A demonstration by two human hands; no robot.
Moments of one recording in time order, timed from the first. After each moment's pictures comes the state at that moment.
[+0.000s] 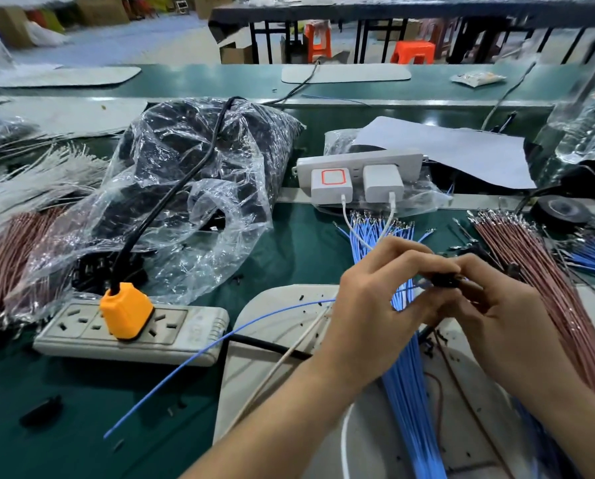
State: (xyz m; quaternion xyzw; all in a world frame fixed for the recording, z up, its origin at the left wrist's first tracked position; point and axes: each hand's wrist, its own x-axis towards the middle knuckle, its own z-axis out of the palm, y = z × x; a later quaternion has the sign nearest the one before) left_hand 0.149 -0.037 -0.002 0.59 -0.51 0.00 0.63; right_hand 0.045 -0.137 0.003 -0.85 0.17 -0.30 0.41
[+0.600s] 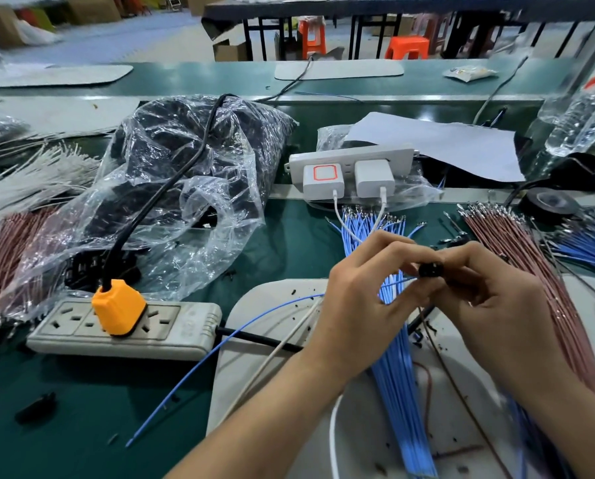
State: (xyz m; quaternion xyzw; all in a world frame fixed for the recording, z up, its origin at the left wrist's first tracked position) left_hand 0.150 -0.037 -0.003 0.60 -0.52 0.01 0.61; right_hand 0.043 -0.134 0.006 -0.83 0.16 -0.37 0.38
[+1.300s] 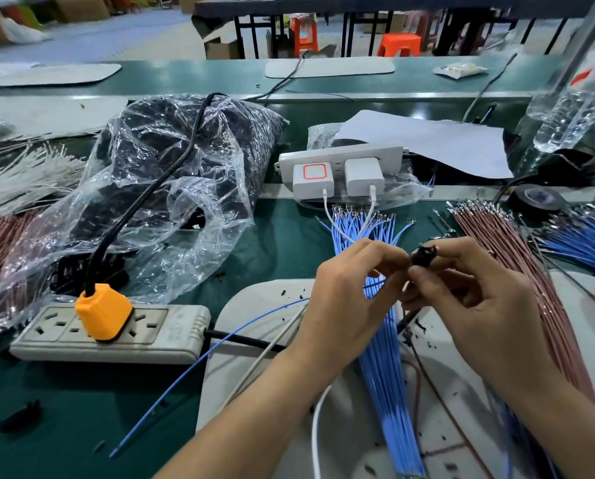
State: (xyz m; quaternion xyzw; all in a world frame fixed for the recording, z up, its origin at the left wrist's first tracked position) left_hand 0.156 -0.041 -0.011 0.64 -0.51 0.00 0.58; right_hand 0.042 -0.128 0.009 -0.80 0.14 -0.41 0.42
